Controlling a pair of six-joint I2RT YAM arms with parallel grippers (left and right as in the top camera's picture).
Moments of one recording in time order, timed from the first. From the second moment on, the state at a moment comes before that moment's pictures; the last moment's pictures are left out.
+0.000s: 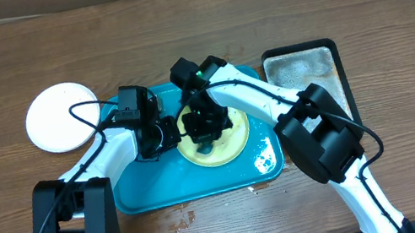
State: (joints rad) left arm -0.15 1.76 0.91 -0.44 0.31 -0.39; right arm 0.70 2.34 1.84 -1.12 -0.35 0.42
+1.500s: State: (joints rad) left arm -0.15 1.76 0.91 -0.45 0.29 -0.40; right arm 0.56 2.37 2.12 -1.34 0.45 0.73
